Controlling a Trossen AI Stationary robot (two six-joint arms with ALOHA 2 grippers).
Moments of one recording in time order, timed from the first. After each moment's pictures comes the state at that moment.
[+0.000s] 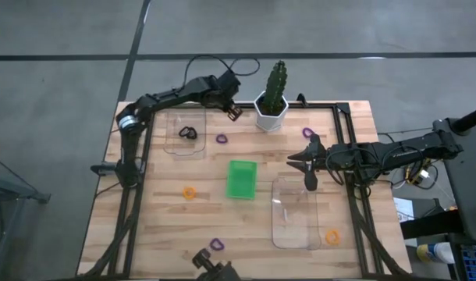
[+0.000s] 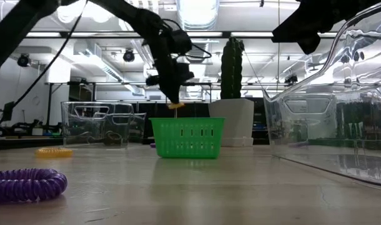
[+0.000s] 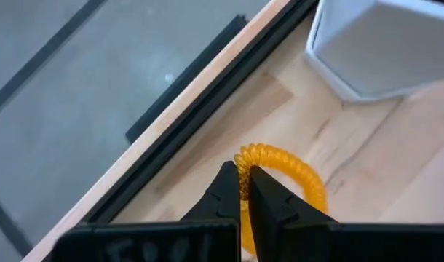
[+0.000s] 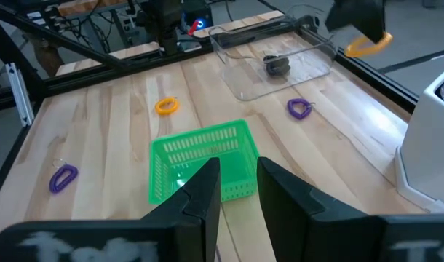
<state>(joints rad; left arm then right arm) 0.58 1.93 1.74 -0.81 -0.19 -0.11 0.16 0.81 0.60 -0.20 0.32 0.34</state>
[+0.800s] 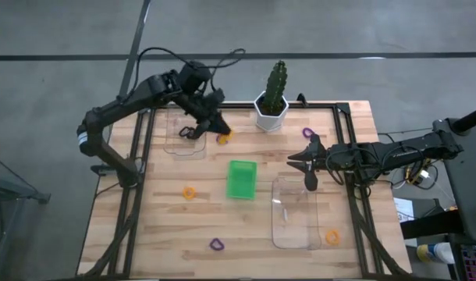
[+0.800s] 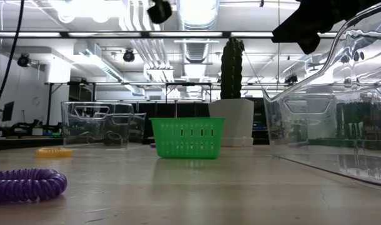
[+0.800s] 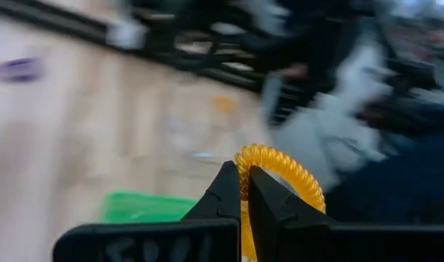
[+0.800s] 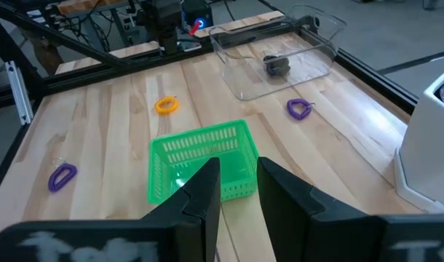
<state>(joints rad) 0.42 1.51 1.75 -0.89 0.78 -0.03 0.16 0.81 0.60 -0.21 0.32 0.33</state>
